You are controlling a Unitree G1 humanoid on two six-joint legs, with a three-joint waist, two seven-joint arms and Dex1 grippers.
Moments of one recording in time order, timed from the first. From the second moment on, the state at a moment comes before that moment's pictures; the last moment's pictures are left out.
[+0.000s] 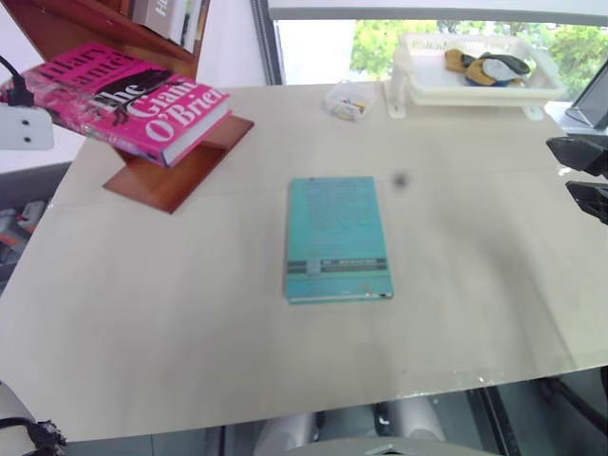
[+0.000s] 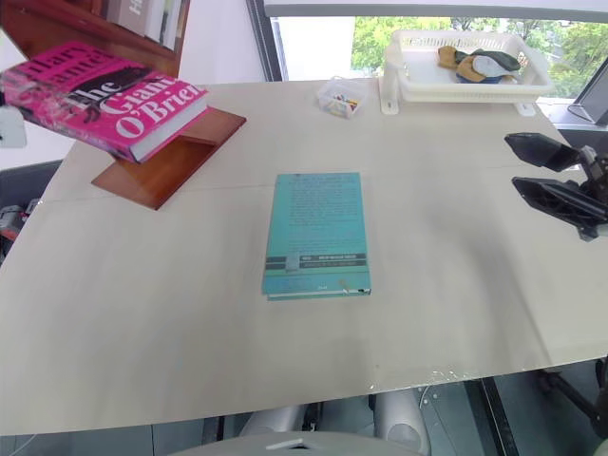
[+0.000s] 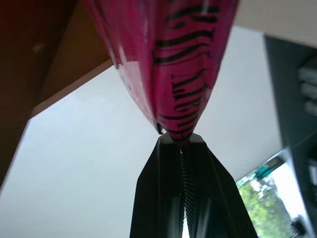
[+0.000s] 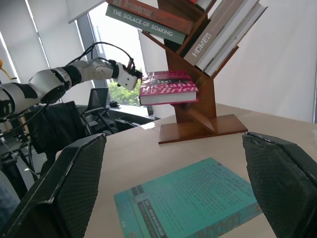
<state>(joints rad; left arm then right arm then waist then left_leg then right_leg) -1.44 1.30 -0.60 1.32 1.04 -0.53 -0.17 -0.43 -0.90 -0.50 0.10 0.99 0.67 1.43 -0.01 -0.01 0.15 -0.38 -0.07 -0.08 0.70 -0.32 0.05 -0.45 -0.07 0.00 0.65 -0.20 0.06</state>
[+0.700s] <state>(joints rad) -1.45 1.26 -0.61 1.37 1.06 -0.37 -0.22 -0.40 -0.89 -0.52 0.06 1.01 0.67 1.40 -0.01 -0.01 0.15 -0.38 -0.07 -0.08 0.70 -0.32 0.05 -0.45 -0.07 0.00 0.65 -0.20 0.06</state>
